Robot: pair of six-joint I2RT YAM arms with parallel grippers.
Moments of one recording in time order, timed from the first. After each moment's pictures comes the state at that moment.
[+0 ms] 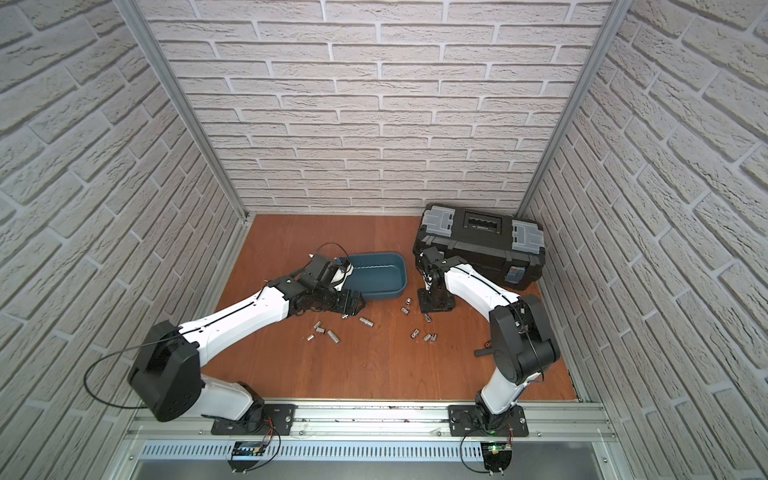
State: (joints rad) left arm -0.65 1.45 1.00 -0.52 0.18 -0.37; right arm 0.34 1.69 1.16 -0.95 -0.02 0.28
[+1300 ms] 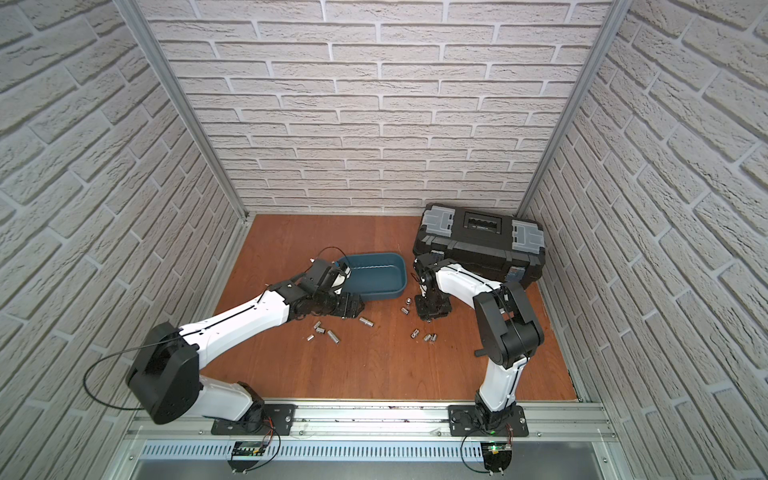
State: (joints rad) left arm -0.66 1.43 0.95 -0.50 0.14 -0.44; right arm 0.35 1.80 1.16 -0.93 -0.02 0.26
